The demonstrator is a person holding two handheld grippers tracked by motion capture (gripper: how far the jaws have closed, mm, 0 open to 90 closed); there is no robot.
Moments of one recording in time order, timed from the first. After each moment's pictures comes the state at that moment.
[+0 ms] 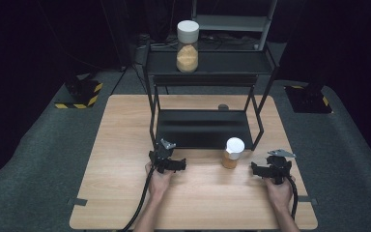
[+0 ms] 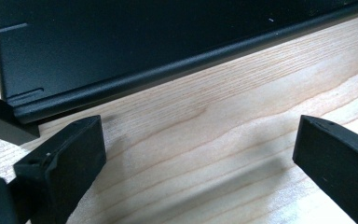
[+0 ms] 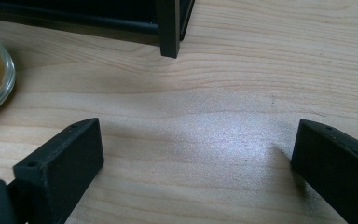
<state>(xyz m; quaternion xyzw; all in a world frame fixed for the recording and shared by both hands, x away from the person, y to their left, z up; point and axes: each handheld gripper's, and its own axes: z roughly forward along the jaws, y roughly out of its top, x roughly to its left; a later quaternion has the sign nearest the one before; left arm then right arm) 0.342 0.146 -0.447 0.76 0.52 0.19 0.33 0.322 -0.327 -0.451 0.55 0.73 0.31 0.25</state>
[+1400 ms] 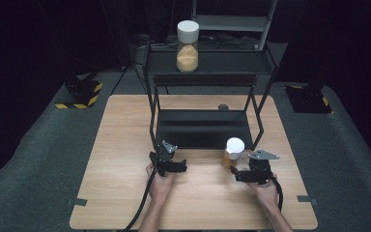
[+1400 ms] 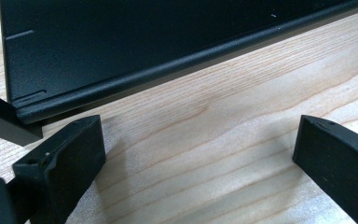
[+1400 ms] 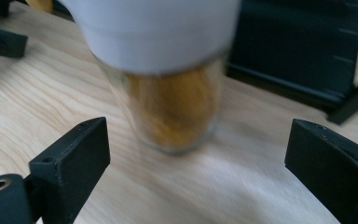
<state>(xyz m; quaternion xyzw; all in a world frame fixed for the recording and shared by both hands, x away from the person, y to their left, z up) 0.333 0.138 -0.454 0.76 0.52 0.22 0.33 0.308 -0.296 -0.432 0.44 0.78 0.39 0.20</state>
